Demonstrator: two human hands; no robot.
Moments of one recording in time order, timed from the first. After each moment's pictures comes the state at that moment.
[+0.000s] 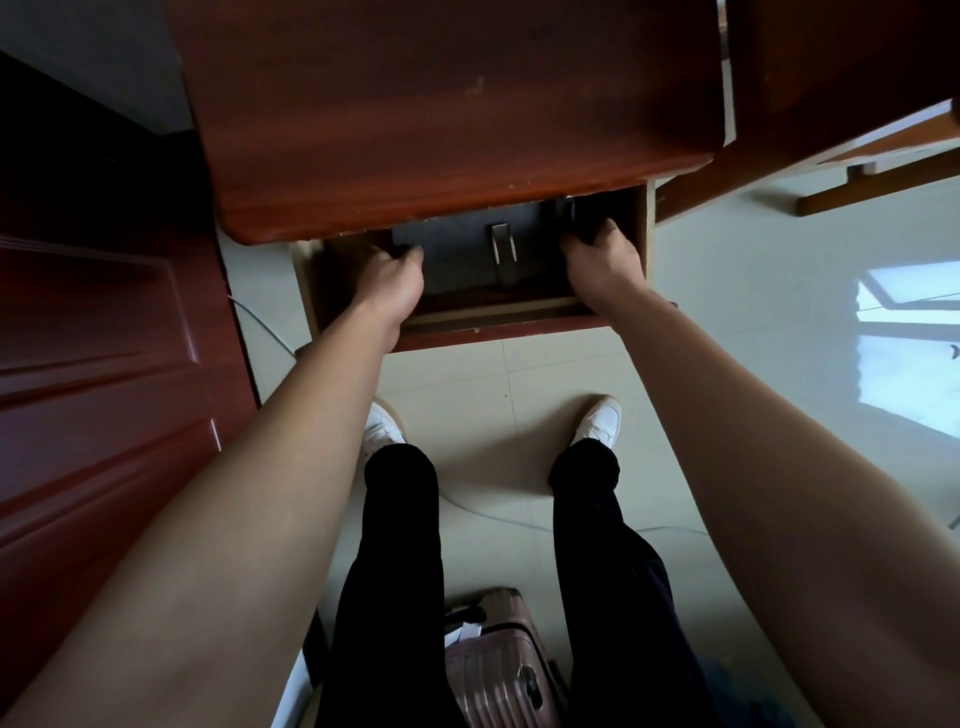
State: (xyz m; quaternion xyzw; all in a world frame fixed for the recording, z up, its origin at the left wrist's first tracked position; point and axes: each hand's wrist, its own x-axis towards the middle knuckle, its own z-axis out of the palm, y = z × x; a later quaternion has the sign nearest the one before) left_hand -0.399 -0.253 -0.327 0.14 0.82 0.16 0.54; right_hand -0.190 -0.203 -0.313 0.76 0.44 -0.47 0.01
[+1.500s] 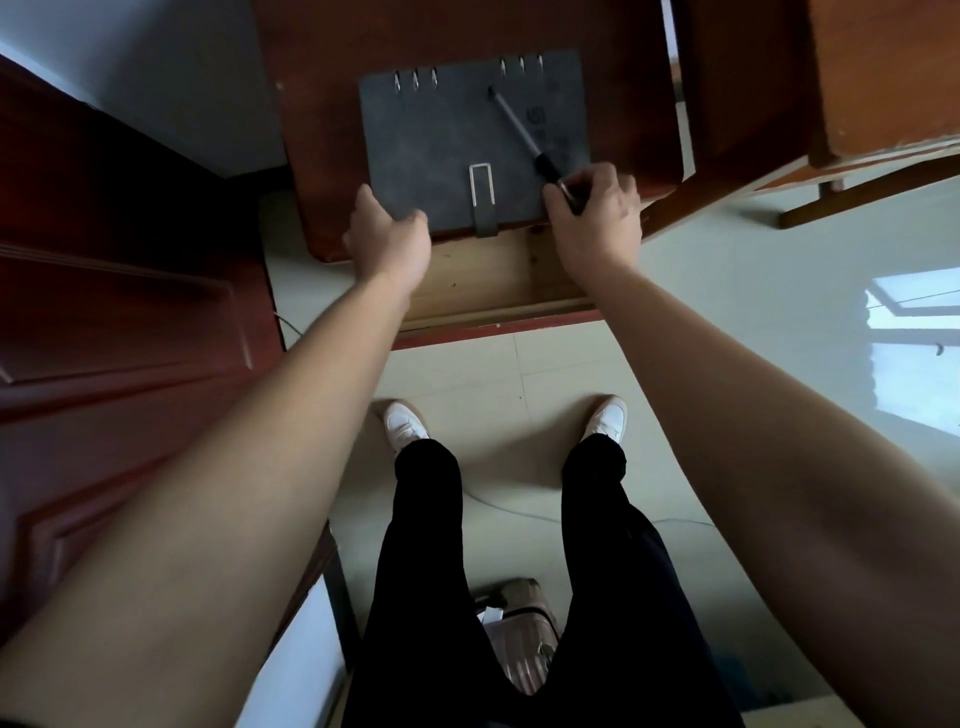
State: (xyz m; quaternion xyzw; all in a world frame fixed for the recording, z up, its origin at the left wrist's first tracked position) left_hand -0.420 -0.228 -0.212 0.25 0.86 0.24 0.38; right_hand -0.225 -0.194 -0.231 0.75 0.57 -0.31 -0.15
